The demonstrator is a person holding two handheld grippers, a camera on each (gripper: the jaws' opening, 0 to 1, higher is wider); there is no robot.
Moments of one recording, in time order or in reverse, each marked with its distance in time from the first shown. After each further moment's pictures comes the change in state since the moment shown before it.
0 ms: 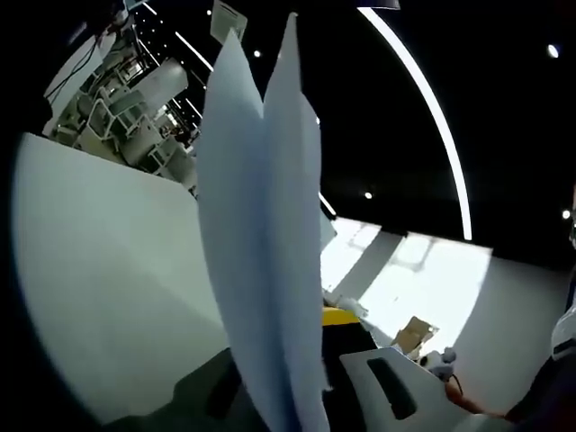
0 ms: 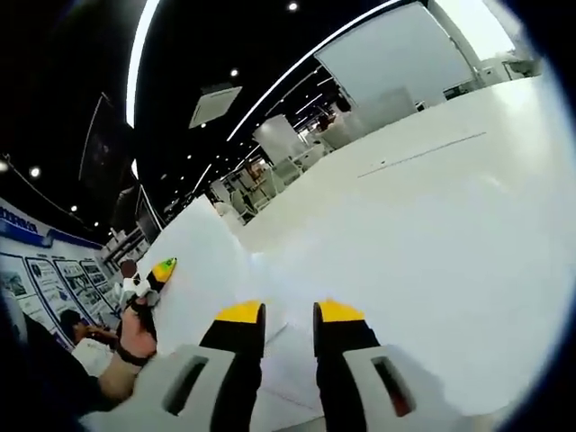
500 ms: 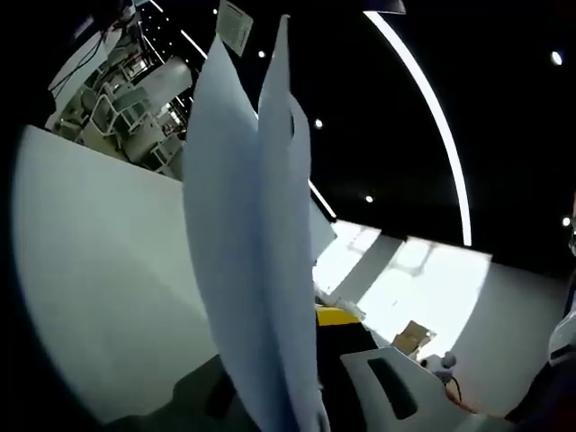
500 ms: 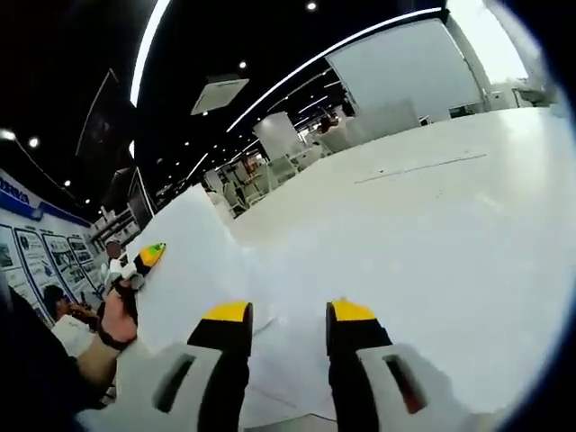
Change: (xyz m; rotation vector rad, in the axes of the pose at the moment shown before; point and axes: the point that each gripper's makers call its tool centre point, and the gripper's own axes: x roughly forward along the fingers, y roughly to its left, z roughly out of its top) left arm 0.000 0.002 0.003 -0.023 -0.010 0.002; right arm 0.000 -0.013 0.004 -0.114 0.013 -0.064
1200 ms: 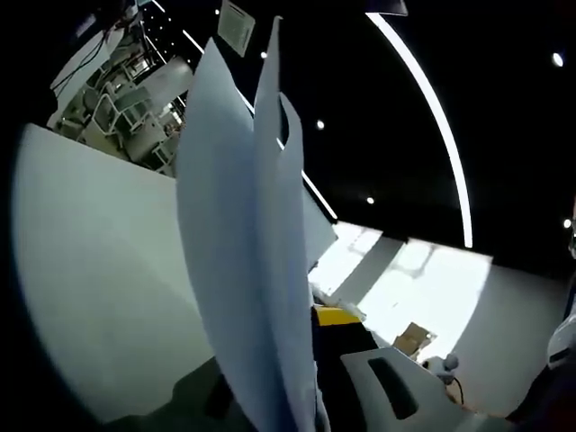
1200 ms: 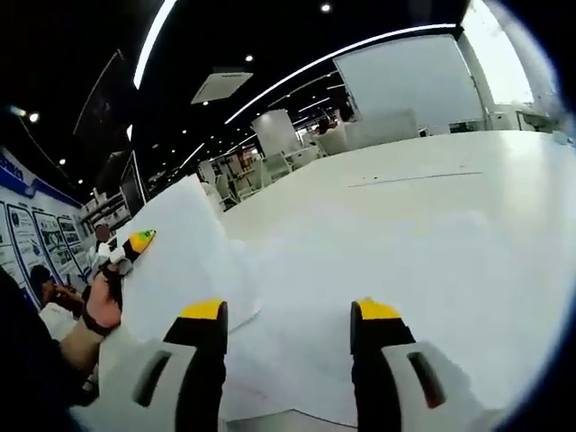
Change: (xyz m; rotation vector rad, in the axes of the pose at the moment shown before) left arm 0.000 0.003 0.001 -0.006 -0.007 0.006; right arm -0.001 -0.010 0.000 -0.077 0.009 -0.044
